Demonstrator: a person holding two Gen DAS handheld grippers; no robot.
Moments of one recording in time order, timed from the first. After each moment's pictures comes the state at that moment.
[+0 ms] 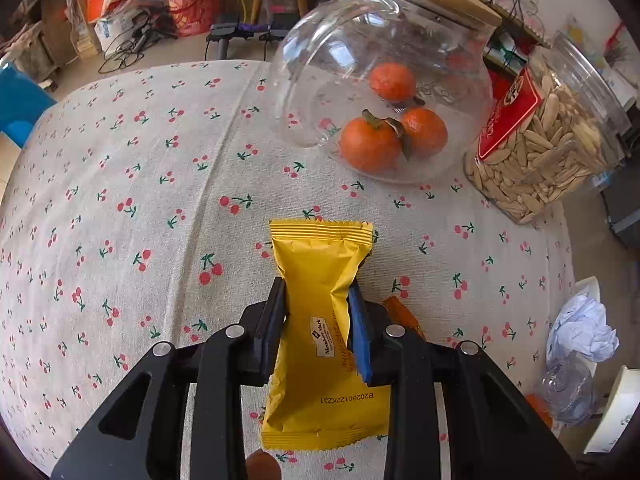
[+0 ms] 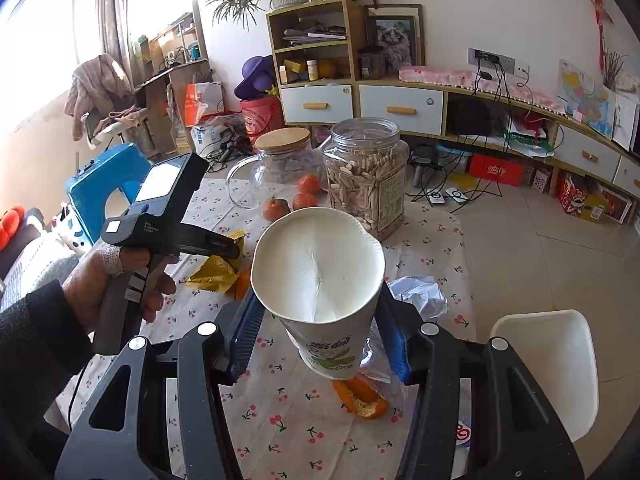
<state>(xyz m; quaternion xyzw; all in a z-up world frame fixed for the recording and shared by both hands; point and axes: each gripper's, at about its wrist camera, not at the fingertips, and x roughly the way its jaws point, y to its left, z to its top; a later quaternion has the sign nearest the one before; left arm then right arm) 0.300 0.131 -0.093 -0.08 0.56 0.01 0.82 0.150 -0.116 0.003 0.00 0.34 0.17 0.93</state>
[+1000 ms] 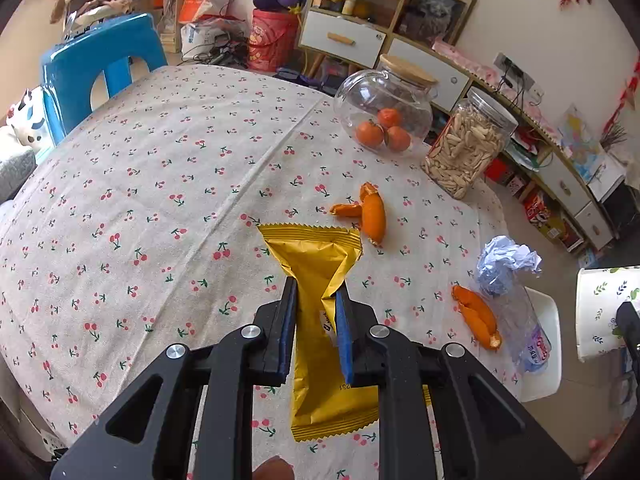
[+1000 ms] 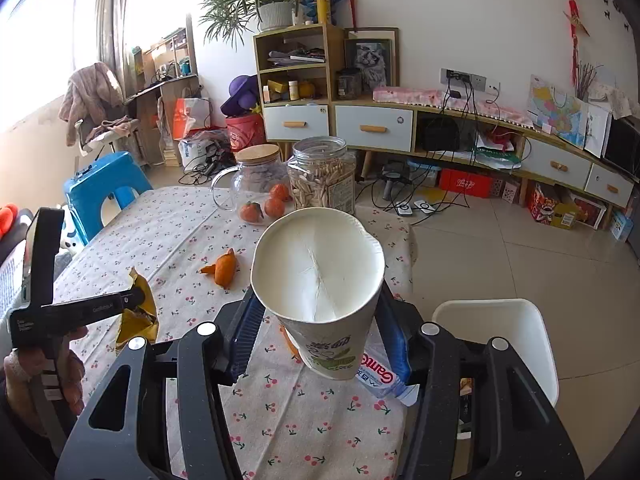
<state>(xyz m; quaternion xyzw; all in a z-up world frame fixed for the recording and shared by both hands) 0.095 0.100 -0.034 -0.17 0.44 0.08 0.88 0.092 -0.179 0.024 -0.01 0.30 0.14 0.94</state>
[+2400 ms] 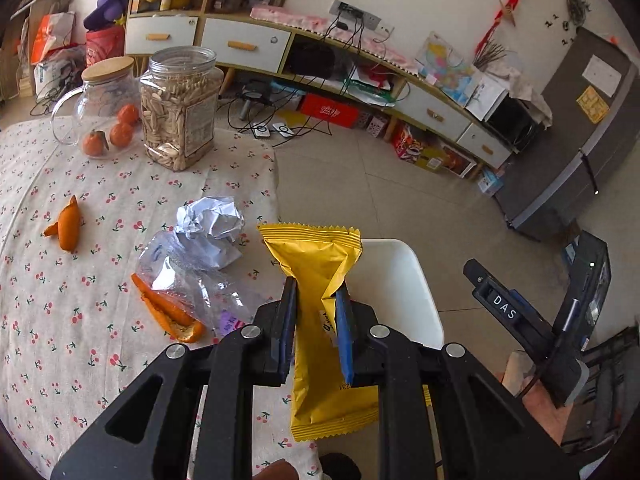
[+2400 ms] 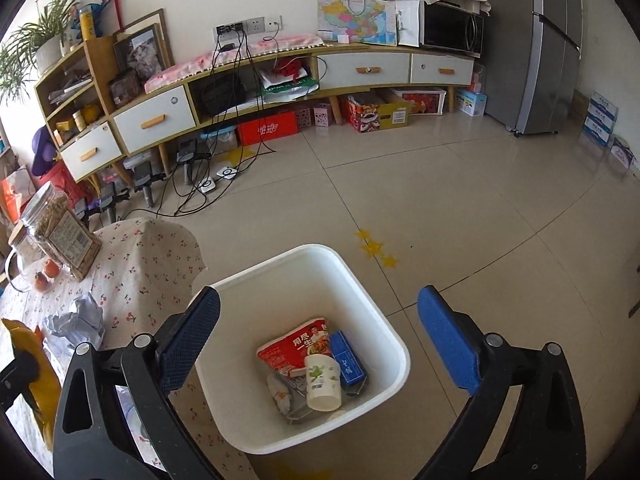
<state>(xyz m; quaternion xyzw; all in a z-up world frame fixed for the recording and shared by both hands) 0.142 -0.154 0.002 -0.13 0.45 -0.15 0.87 0.138 -0.394 -0.034 0.11 0.37 -0.18 0.90</state>
